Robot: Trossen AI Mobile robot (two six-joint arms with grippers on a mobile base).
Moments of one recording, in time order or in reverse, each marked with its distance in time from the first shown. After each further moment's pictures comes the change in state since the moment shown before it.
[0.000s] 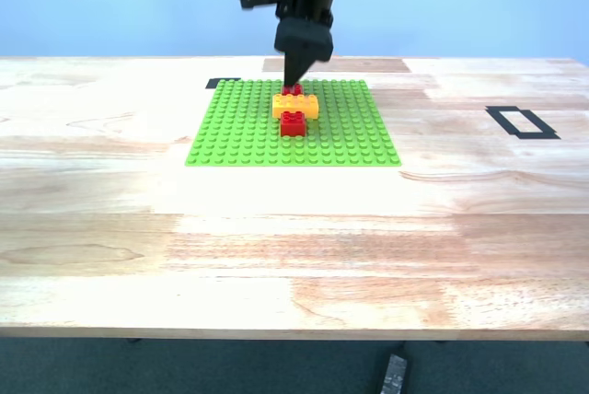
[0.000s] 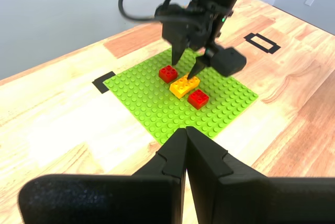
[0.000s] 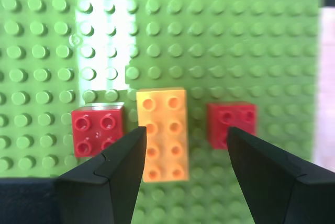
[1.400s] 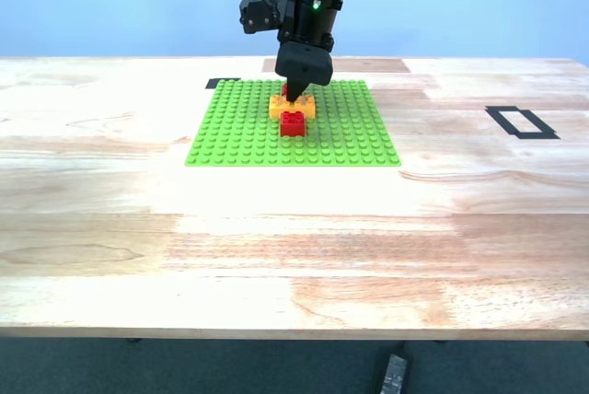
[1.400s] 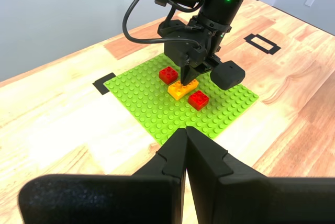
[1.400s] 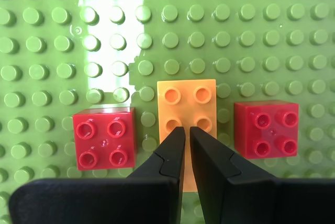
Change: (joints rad) arm 0 0.000 0.001 0.000 0.006 0.000 0.000; arm 1 0.000 0.035 -0.070 0.059 -0.021 0.017
